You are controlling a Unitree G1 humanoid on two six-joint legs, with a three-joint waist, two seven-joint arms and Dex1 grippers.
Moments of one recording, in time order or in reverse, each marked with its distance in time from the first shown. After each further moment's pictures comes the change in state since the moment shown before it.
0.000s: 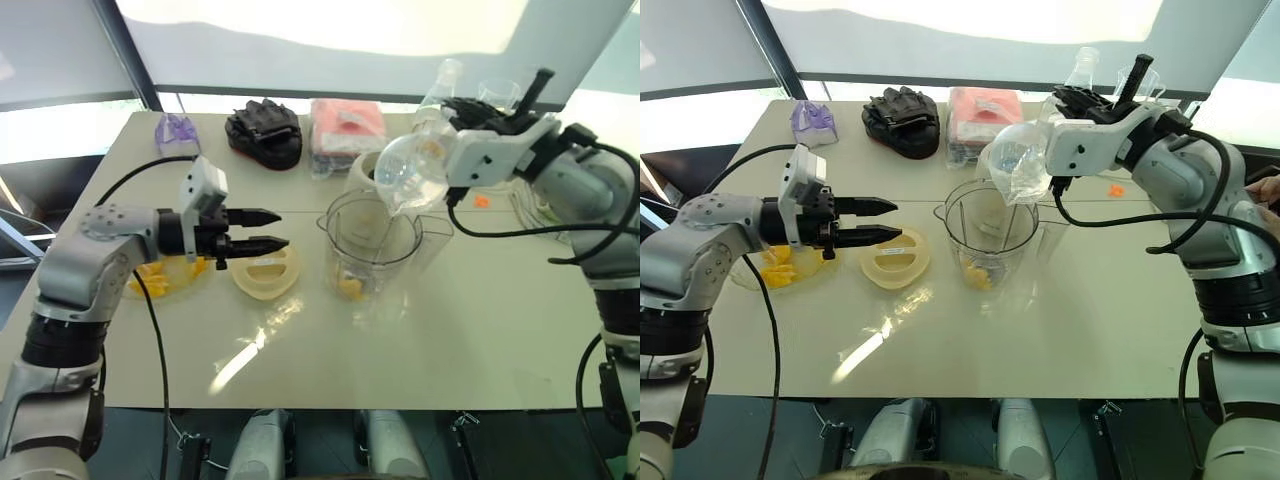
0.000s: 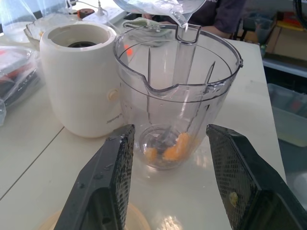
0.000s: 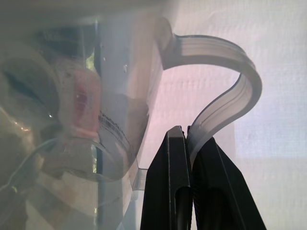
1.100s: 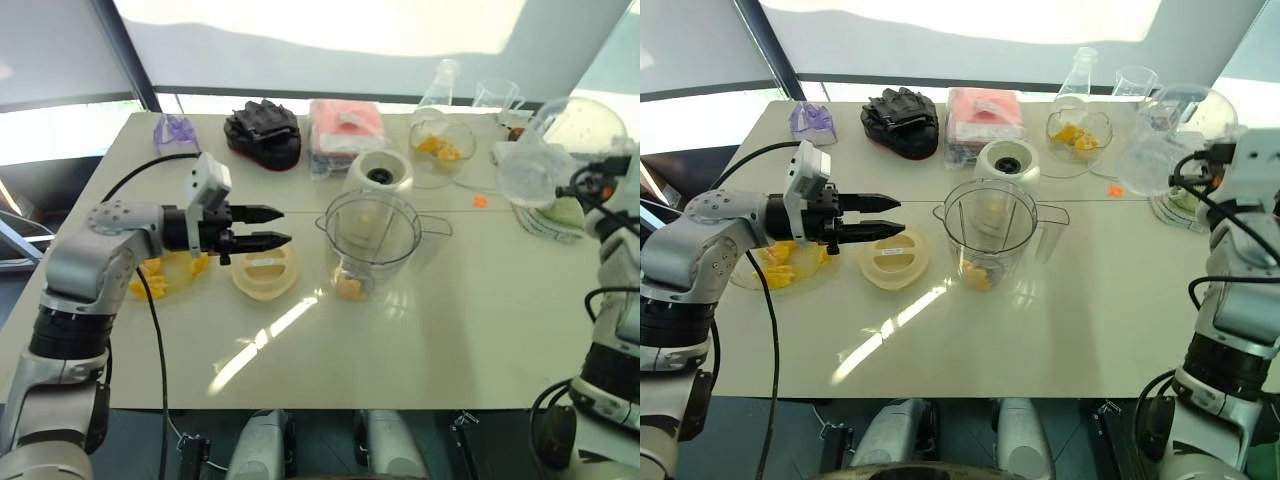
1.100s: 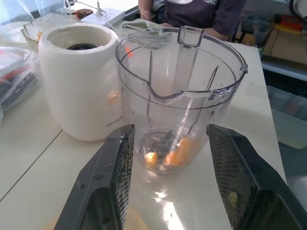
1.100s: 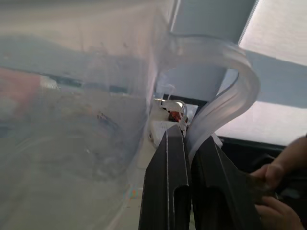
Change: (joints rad) left arm -0.025 -0.008 -0.029 0.035 0.011 0.005 -0.005; right arm 0.375 0.395 -0.619 -0.115 0.521 0.725 -0.335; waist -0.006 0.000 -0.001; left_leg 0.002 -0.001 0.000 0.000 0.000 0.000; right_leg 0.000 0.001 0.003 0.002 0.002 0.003
